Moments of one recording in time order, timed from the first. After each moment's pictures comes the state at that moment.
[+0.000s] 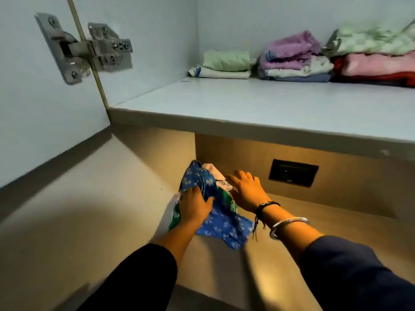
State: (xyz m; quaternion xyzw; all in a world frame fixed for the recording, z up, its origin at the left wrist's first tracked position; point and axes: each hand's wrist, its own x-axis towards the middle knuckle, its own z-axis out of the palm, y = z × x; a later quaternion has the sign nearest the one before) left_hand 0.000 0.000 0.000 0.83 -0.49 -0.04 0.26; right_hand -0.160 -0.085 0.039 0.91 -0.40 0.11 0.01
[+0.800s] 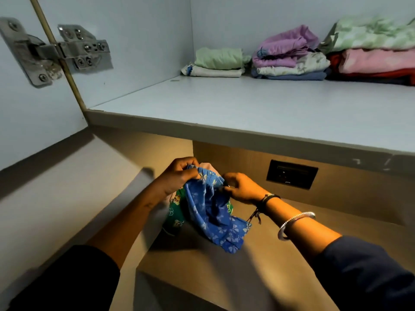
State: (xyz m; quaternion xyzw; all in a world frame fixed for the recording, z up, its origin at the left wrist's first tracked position) left_hand 0.017 0.026 0.126 0.60 -0.56 -0.33 0.46; right_hand -0.177 -0.092 0.071 0.88 -0.30 0.15 -0.32
